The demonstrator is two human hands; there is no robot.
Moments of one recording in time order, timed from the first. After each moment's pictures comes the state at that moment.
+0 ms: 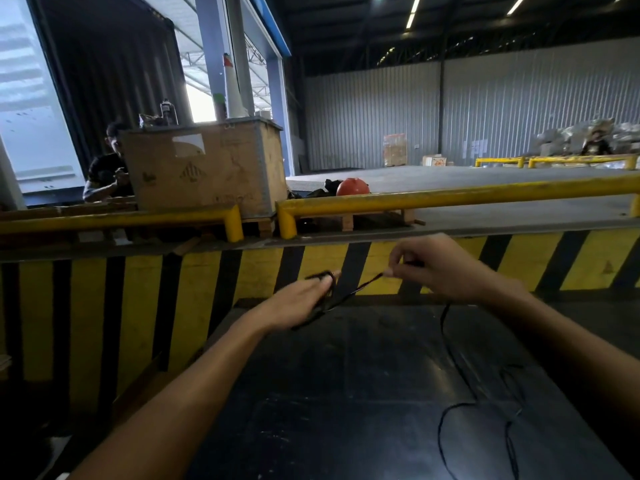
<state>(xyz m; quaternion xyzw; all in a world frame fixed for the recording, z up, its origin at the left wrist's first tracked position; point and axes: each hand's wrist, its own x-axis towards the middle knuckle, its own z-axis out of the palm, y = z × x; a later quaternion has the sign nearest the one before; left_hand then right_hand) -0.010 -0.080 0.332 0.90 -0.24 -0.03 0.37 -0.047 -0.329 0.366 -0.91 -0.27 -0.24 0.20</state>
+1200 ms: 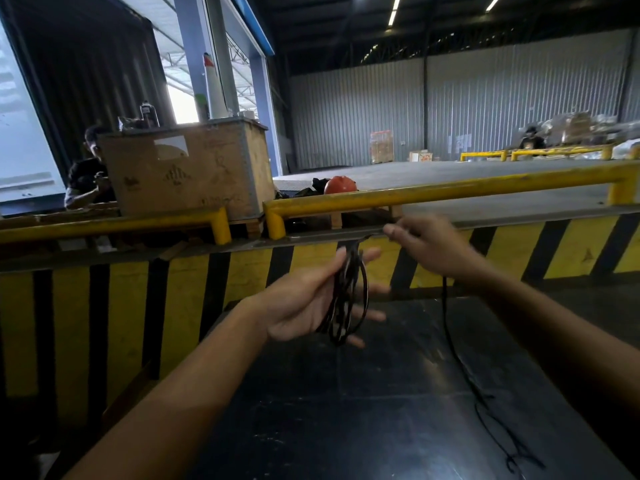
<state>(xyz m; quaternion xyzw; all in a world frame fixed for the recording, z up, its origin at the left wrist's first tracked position) -0.047 -0.108 0.361 0.59 -0.33 -0.38 0.64 -0.032 -0.339 0.372 -0.89 -0.16 -0.28 0.33</state>
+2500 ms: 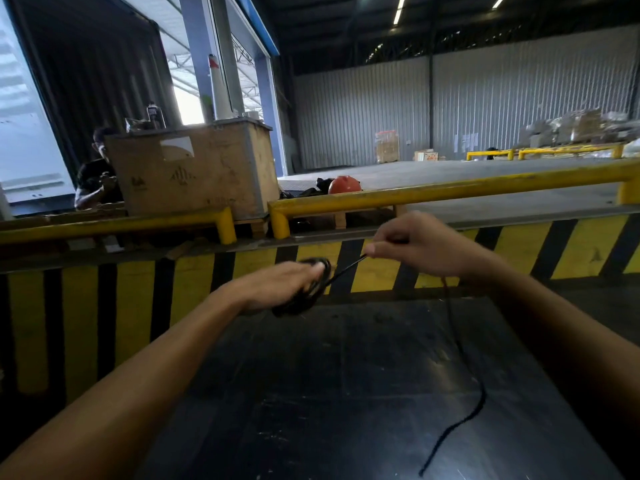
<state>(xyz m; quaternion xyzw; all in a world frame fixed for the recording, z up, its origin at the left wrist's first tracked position) -0.012 -0.077 0.372 0.91 -0.24 -0.09 0.32 -0.054 -0.325 0.390 -0.89 -0.30 -0.21 0.27</state>
